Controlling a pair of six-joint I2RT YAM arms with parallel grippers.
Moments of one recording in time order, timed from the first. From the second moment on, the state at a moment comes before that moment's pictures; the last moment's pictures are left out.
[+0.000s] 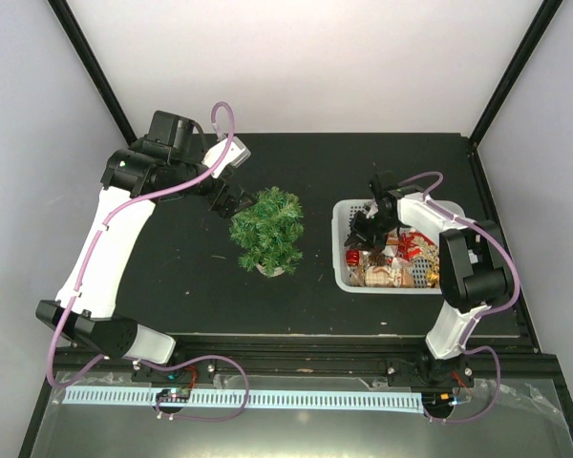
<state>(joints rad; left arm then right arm) -0.32 1.43 1.79 -1.23 0.49 0.38 0.28 1.77 1.18 -0.79 -0.50 0.71</state>
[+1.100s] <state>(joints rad) -0.34 1.47 1.92 -1.27 0.49 0.43 0.28 1.38 1.54 -1.05 -0.43 0.58</state>
